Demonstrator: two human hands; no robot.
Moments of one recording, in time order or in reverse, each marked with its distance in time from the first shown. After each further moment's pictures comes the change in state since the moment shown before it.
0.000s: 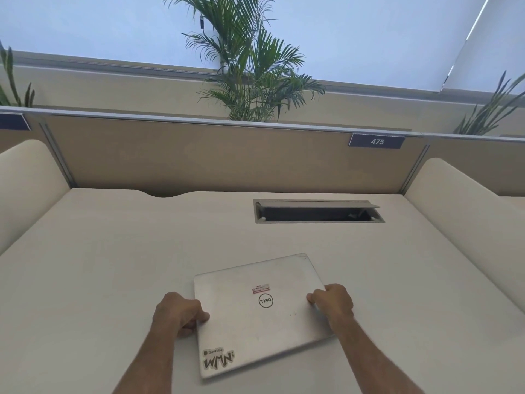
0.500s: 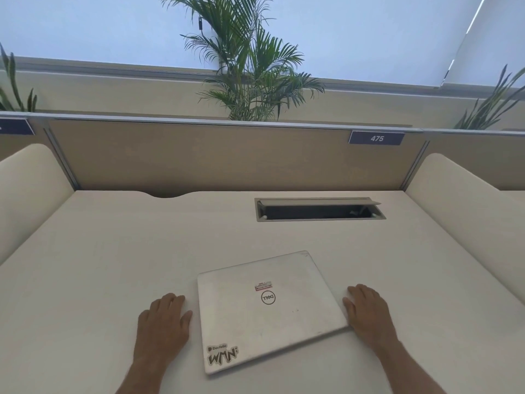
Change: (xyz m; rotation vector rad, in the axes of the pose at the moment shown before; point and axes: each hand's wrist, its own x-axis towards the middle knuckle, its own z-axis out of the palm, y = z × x) left_hand 0.001 -0.066 -0.006 0.805 0.488 0.750; right_hand 0.033 0.083 -0.041 -0.598 0.245 -0.614
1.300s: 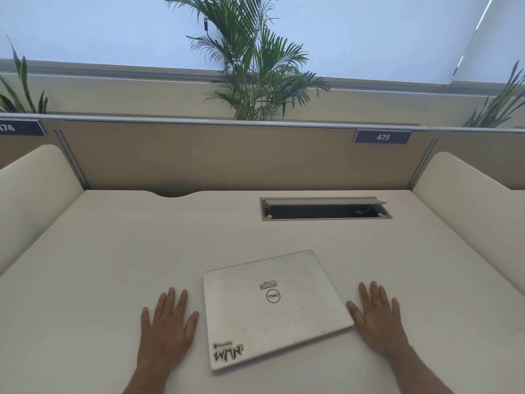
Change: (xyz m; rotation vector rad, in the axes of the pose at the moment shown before) left_hand -0.007 -0.005 0.007 0.095 -0.190 -0.156; right_hand -0.008 0.017 0.011 -0.068 -0.220 0.084
